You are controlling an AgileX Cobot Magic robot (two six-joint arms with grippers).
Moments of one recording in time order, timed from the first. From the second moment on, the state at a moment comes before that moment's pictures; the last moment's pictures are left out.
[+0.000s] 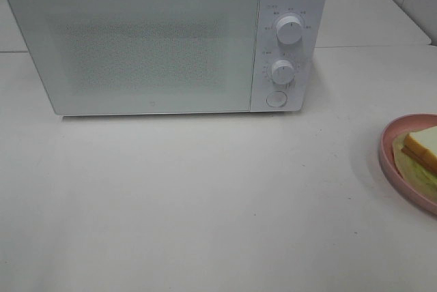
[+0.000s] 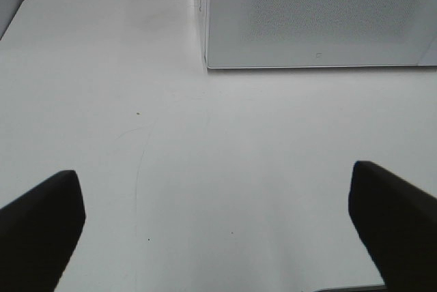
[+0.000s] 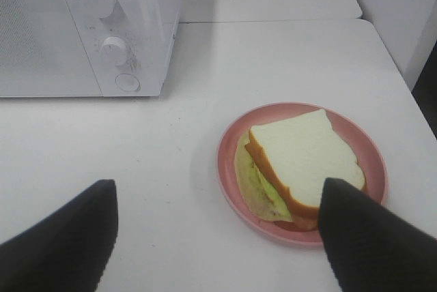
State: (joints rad) left arm 0.02 0.00 -0.50 -0.16 1.03 0.09; right arm 0.07 0.10 -0.55 0.06 0.90 0.05
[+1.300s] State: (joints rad) left arm 0.02 0.00 -0.50 -0.16 1.03 0.09; right arm 0.07 0.93 -0.55 0.06 0.27 0.04
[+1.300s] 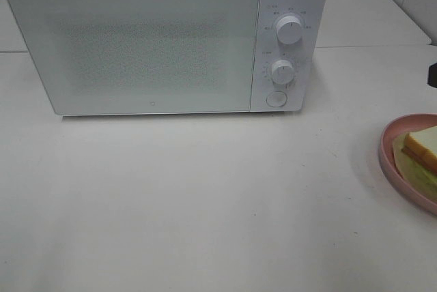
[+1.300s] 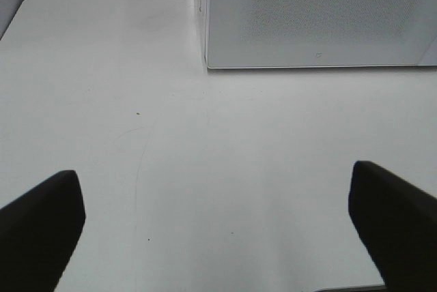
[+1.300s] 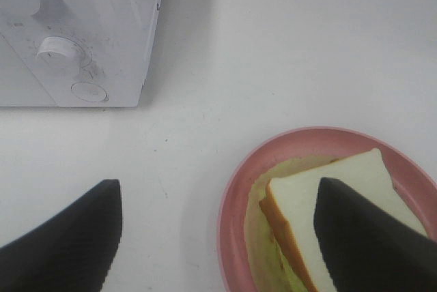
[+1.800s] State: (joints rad) left arm 0.02 0.00 -0.50 -0.16 1.03 0.09; right arm 0.09 1.20 -0.55 0.08 -0.08 0.04
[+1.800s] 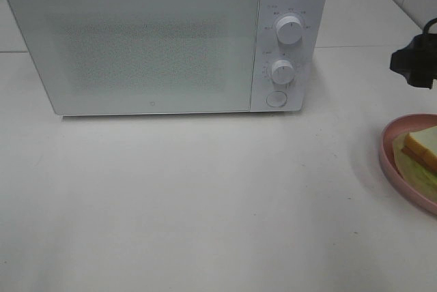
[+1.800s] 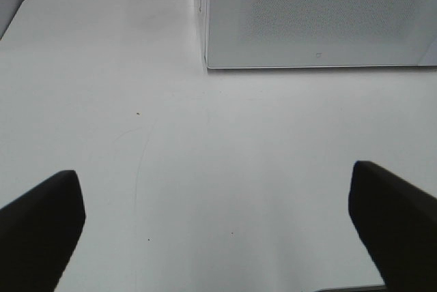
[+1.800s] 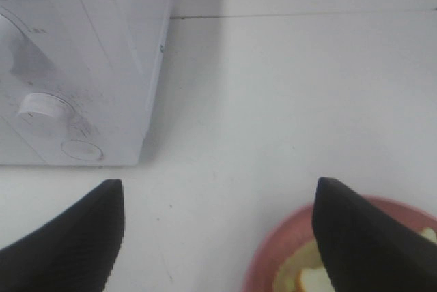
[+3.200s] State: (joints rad) left arm 0.02 0.00 -0.50 -0.16 1.03 0.09; right arm 0.81 1.66 -0.38 0.84 -1.07 -0.27
